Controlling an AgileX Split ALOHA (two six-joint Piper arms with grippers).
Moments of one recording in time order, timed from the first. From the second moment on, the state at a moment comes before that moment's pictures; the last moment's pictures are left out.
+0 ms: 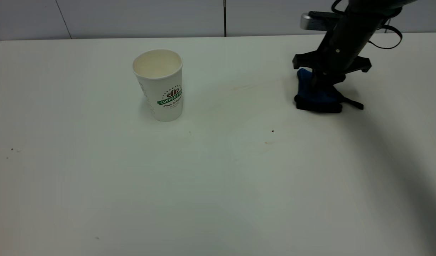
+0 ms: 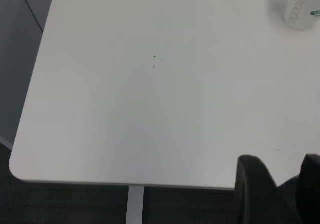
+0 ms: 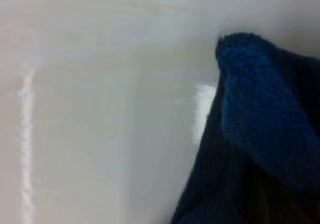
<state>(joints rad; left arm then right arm) 0.05 -0.02 -0.48 0.01 1.12 0.01 0.08 2.69 -1.97 0.20 0.59 -0.04</state>
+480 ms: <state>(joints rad) 0.05 -0.02 -0.48 0.01 1.12 0.01 -0.03 2.67 -1.98 0.13 0.80 -0.01</state>
